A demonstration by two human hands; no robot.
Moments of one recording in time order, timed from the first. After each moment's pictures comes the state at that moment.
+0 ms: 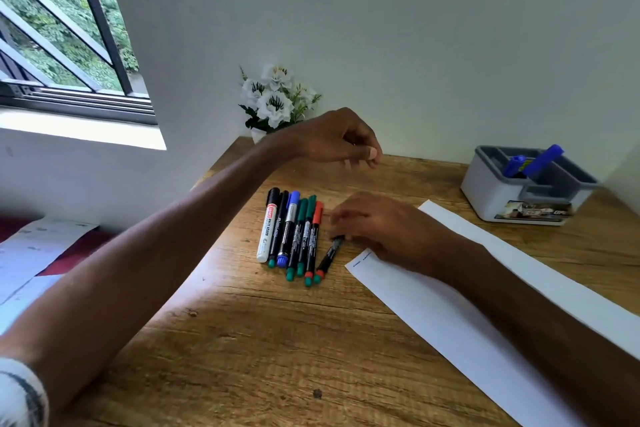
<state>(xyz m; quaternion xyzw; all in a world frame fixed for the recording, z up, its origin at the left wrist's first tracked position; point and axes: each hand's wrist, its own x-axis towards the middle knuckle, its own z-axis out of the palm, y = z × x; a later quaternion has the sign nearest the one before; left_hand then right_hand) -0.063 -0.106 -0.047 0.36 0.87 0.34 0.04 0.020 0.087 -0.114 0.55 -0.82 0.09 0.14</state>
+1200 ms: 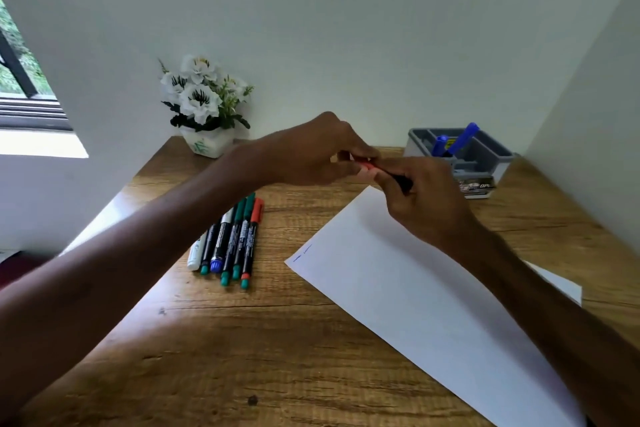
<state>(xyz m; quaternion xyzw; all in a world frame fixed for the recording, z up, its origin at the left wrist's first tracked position) -0.026 -0.039 -0.043 0.56 0.80 0.17 -0.12 0.033 0.172 -0.100 0.21 -0.90 0.28 0.27</state>
